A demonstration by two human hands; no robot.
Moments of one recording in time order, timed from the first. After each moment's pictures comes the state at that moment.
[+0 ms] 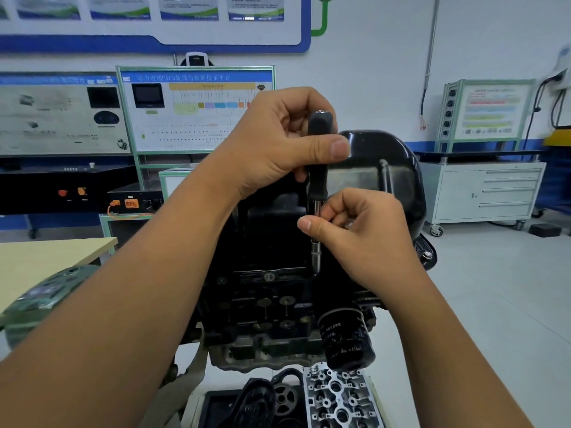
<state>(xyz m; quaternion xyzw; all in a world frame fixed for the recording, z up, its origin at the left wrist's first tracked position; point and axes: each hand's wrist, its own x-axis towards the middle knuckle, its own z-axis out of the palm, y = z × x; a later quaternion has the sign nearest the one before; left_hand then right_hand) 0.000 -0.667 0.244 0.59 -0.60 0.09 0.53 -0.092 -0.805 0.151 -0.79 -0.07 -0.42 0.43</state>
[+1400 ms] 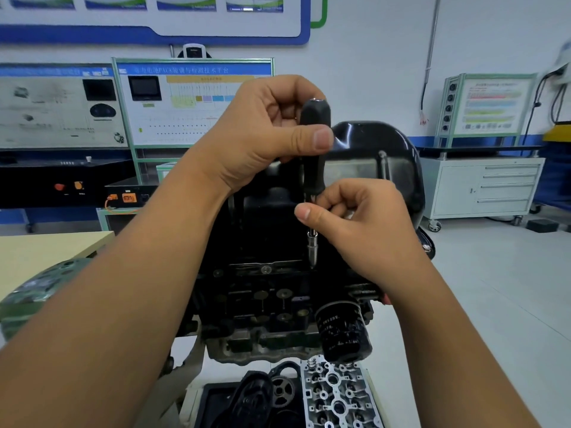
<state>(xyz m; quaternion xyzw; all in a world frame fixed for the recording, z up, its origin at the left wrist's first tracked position) 0.006 -0.660 0.241 0.53 -0.62 0.01 0.58 -0.100 -0.802 0.156 -0.81 -0.08 -0.40 0.42</state>
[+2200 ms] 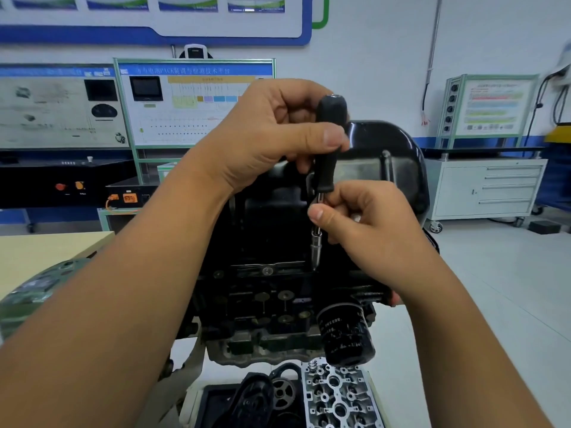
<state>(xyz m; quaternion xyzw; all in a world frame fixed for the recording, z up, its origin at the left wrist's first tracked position) 0.003 -0.660 0.241 0.57 -0.62 0.03 0.54 -0.102 -0.808 0.158 -0.83 -0.10 -0.37 0.39</state>
